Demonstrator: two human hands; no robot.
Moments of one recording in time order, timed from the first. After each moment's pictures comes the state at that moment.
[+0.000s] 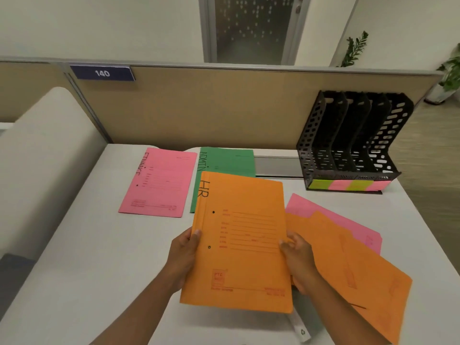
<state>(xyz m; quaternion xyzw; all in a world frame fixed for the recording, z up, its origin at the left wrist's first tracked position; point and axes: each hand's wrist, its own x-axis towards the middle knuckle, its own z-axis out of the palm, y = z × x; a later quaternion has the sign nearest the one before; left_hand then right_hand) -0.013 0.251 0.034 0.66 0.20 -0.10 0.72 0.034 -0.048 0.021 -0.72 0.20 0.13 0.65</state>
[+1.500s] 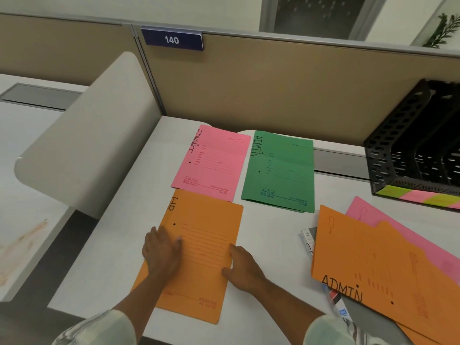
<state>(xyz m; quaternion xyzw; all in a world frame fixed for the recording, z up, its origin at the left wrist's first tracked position) -0.071 0.432 -0.066 0.89 0.40 -0.09 0.18 -0.015 0.194 -0.042 -0.85 -0.17 0.36 0.33</state>
